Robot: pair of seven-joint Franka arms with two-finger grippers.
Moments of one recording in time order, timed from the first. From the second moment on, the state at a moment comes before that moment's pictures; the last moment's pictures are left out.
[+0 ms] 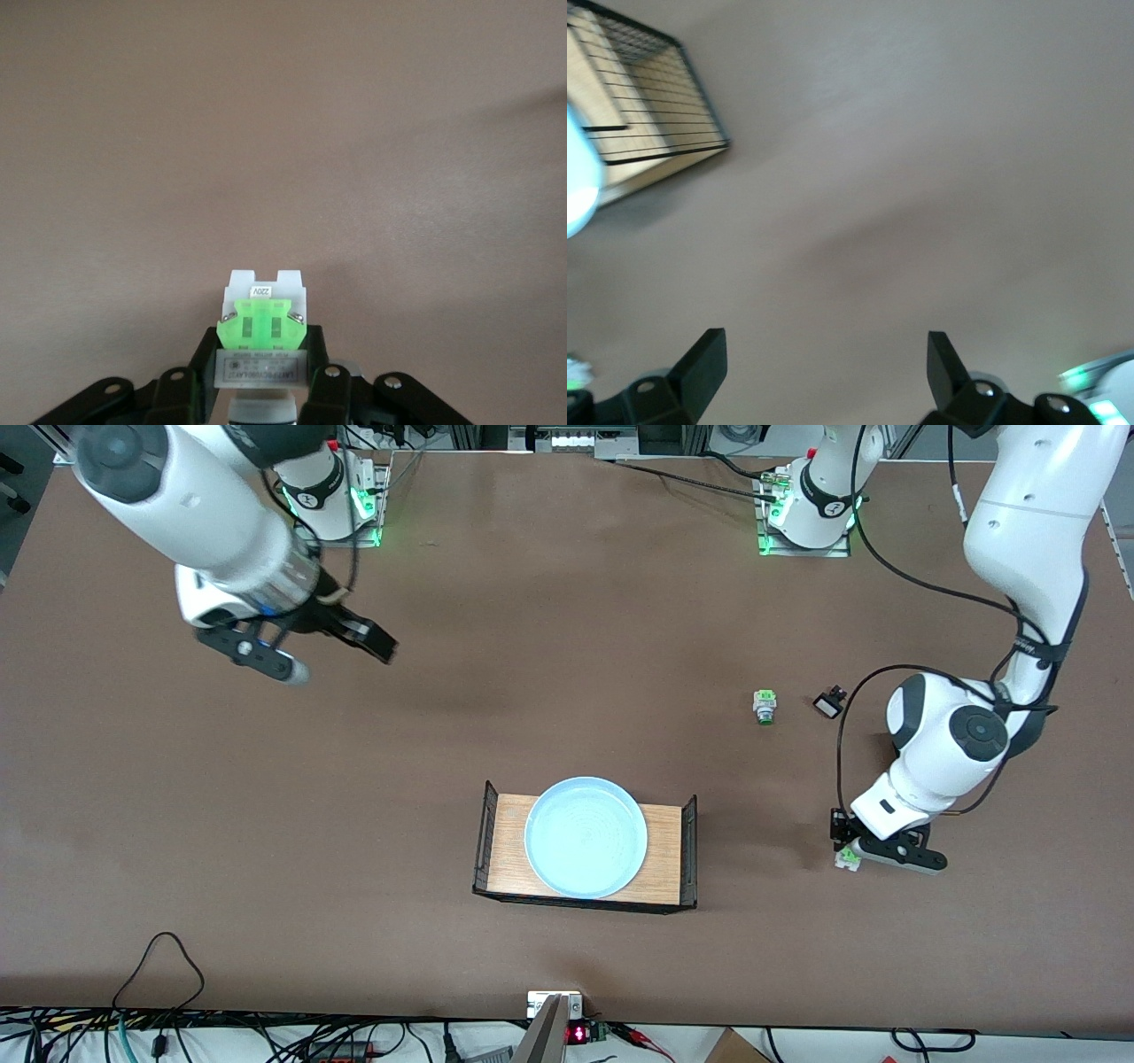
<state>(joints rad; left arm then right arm) 0.20 0.68 -0.25 -1.80 0.23 2.72 0.06 0.49 0.16 -0.07 -1.58 0.18 1.72 0.92</state>
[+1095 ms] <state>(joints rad) 0.20 0.69 -0.26 -1.85 0.23 2.83 0.08 0.66 0.50 -0.07 -1.37 0.22 2.13 1.33</state>
